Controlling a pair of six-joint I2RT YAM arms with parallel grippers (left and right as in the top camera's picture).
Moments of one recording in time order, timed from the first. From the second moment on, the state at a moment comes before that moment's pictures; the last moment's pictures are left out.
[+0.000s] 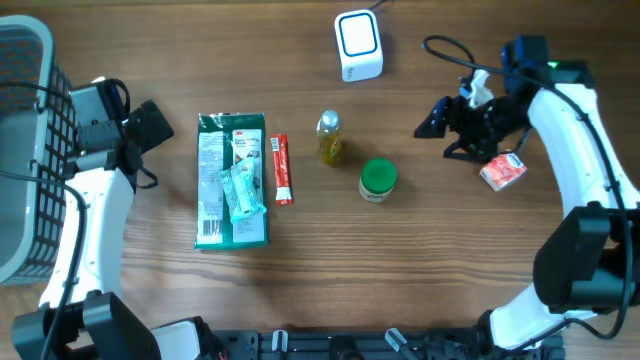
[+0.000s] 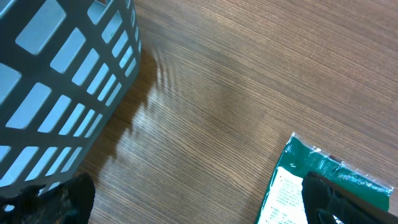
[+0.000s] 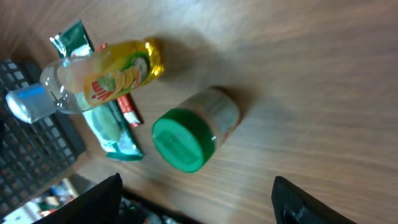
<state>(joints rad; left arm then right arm) 0.24 1.46 1.04 -0.47 -0.17 -0.27 -0.01 1.80 1.49 -1.22 -0.60 0.27</state>
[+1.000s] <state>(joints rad) 0.24 1.46 1.04 -0.47 -0.17 -0.27 0.55 1.89 1.49 -1.12 0.12 1.16</state>
